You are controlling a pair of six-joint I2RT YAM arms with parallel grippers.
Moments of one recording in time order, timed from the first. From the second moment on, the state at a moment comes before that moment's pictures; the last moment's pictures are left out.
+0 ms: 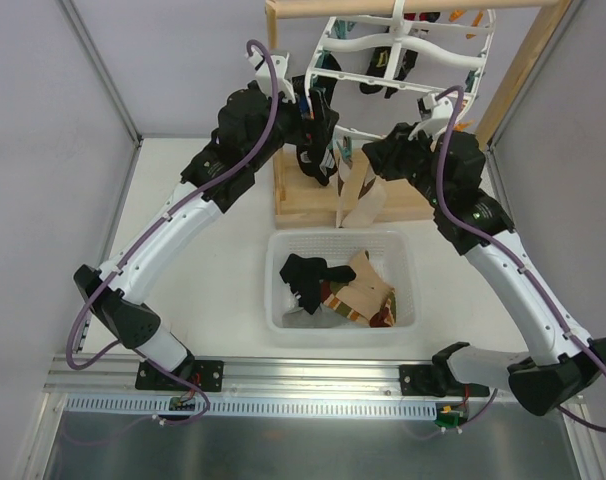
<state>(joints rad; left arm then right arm) -0.69 1.58 1.80 -0.26 -0.14 -0.28 0.49 1.20 1.38 -0.26 -0.04 0.35</state>
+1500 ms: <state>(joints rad) -0.56 1.73 1.91 -0.24 -0.22 -0.27 0.16 1.31 1.85 -0.66 0.14 0.16</state>
